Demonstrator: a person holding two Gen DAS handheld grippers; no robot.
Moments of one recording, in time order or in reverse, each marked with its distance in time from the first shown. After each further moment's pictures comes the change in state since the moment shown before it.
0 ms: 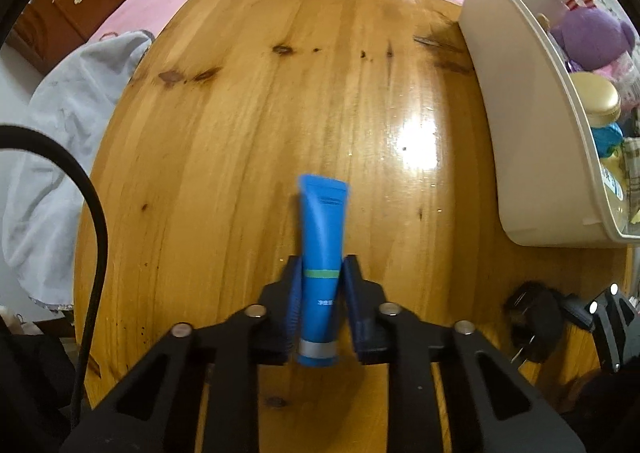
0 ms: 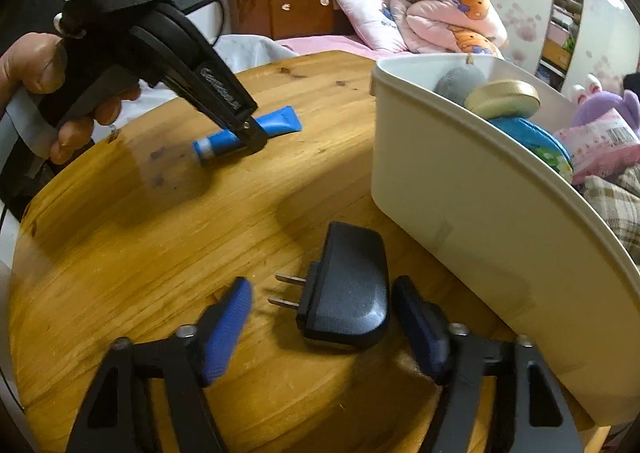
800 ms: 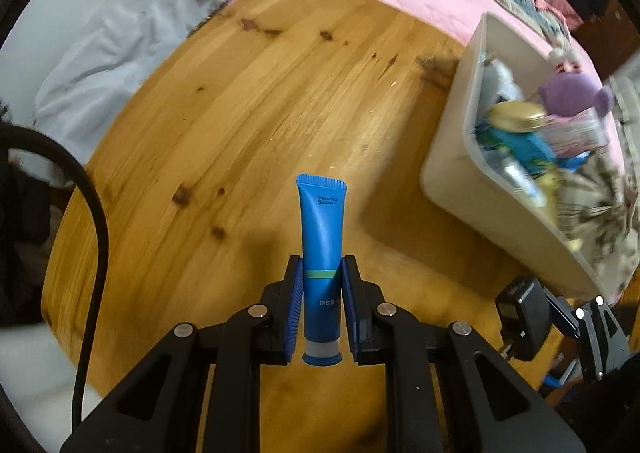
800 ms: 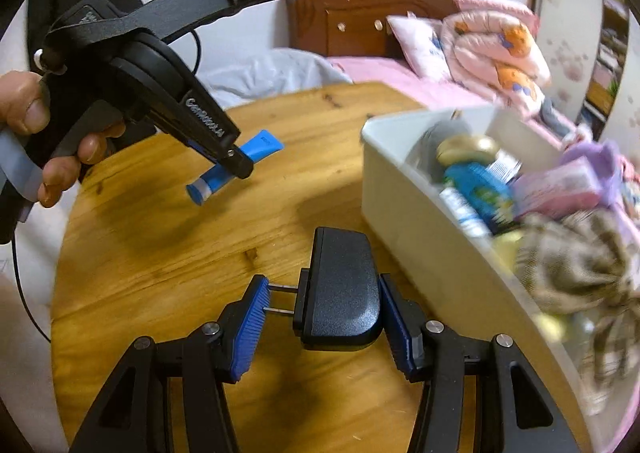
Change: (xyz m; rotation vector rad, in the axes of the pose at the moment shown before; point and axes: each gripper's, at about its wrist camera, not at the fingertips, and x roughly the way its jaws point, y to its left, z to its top) left arm -0.104 -0.072 -0.085 -0.421 -0.009 -0.014; right arm -0.078 -0.038 0.002 -0.173 -0.055 0.141
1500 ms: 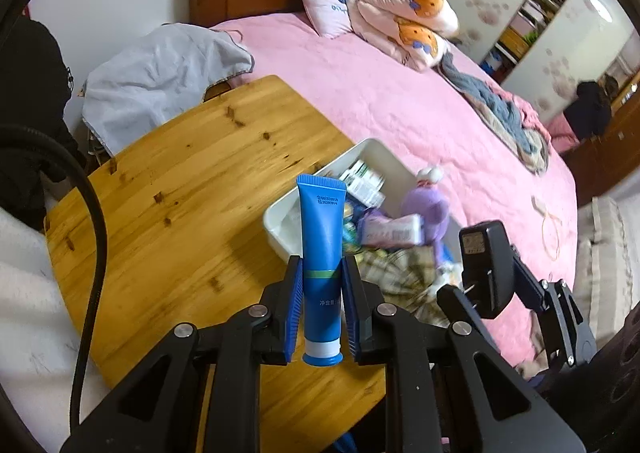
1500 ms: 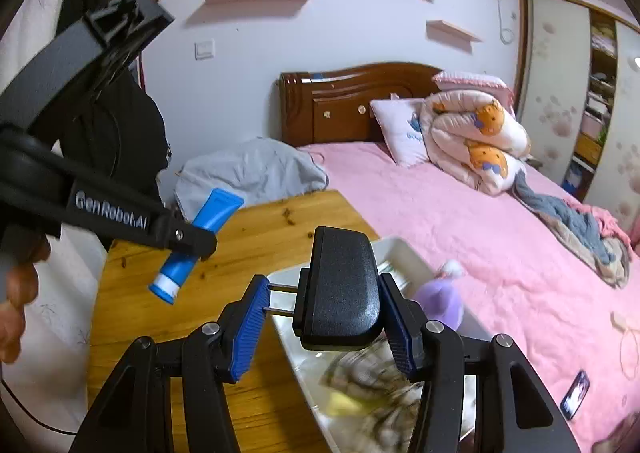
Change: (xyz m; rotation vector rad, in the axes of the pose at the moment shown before) left arm -0.135 -0.098 0.047 -0.311 -0.260 -0.071; right arm -0.151 -0.121 0.090 -0.038 -0.213 0.024
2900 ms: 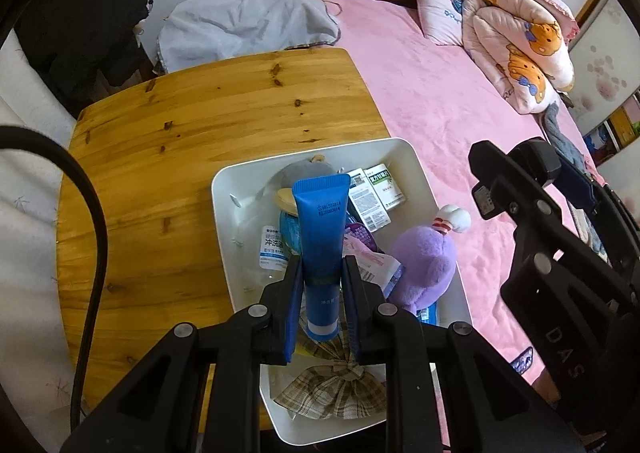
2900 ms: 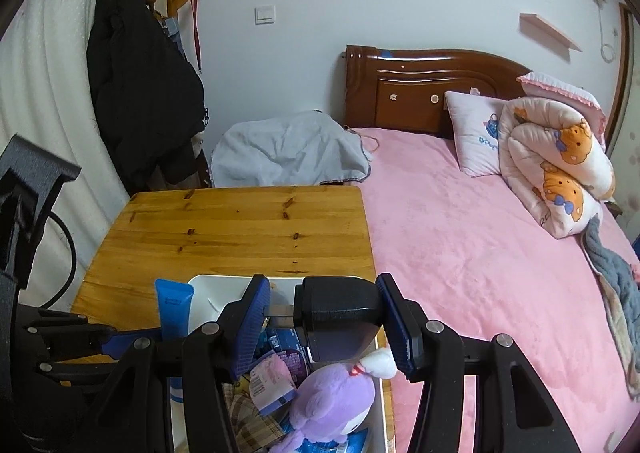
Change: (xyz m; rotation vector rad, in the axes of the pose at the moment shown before) left arm 0.096 -0.099 0.008 -0.383 0.005 0.289; right arm 0.113 -0.149 0.067 -0.227 0.118 0.307
